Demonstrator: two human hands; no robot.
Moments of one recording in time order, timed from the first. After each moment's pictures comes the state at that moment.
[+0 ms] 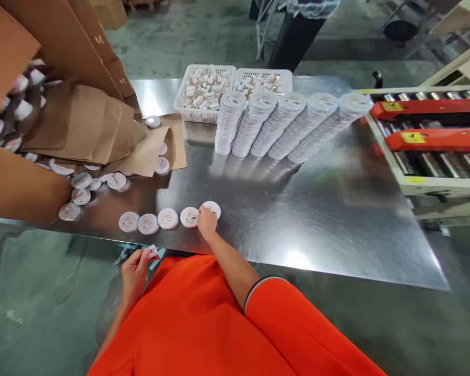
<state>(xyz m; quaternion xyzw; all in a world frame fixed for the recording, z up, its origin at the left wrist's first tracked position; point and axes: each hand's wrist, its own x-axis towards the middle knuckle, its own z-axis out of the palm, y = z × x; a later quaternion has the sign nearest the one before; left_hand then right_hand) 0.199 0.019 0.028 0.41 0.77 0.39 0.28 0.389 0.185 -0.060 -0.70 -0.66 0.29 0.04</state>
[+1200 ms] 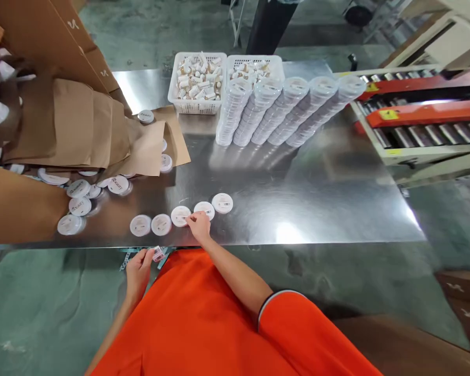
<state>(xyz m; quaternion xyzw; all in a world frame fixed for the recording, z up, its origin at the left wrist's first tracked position) 0.105 0.038 0.024 0.46 0.76 0.29 0.34 0.292 0.152 -0.049 -0.74 -0.50 0.40 0.22</state>
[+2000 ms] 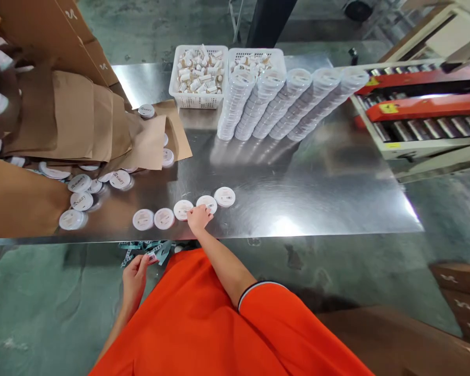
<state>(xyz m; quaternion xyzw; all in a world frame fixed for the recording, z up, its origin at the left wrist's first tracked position) 0.078 -0.002 0.014 0.39 0.76 0.31 0.41 0.260 0.155 -0.065 -0.81 -0.53 0.27 0.00</state>
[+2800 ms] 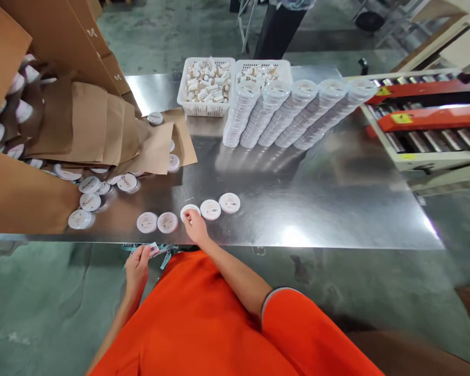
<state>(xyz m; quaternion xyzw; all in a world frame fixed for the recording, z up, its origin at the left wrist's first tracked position) 0.093 0.030 0.034 0.42 0.76 0.35 0.34 0.269 0.138 -0.036 -0.60 -0.59 0.47 0.26</state>
